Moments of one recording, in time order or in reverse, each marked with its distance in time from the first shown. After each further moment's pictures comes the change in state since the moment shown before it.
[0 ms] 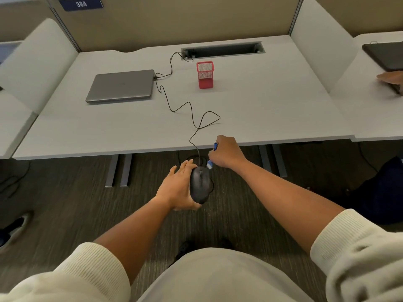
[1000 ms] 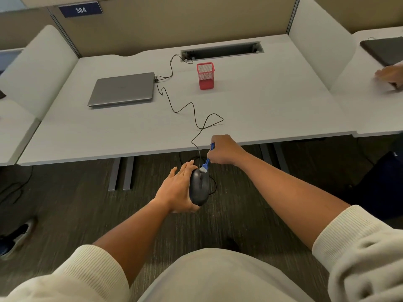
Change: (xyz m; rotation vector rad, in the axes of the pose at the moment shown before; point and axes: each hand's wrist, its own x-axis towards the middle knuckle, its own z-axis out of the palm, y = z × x) left_hand -0.010 -0.019 -0.005 0.058 -0.006 0.075; right_hand -0.005 -0.024 -0.006 -0.107 -0.146 -0.053
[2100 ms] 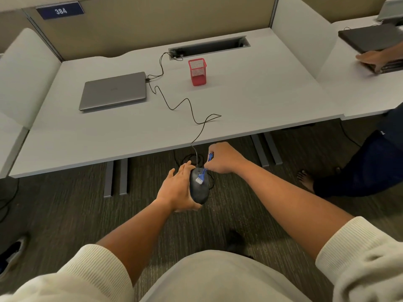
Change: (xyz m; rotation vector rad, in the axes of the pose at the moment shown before) left_hand -0.024 -0.018 -0.008 -0.046 -0.058 -0.014; right_hand -0.040 -0.022 0.035 -0.048 0.007 0.041
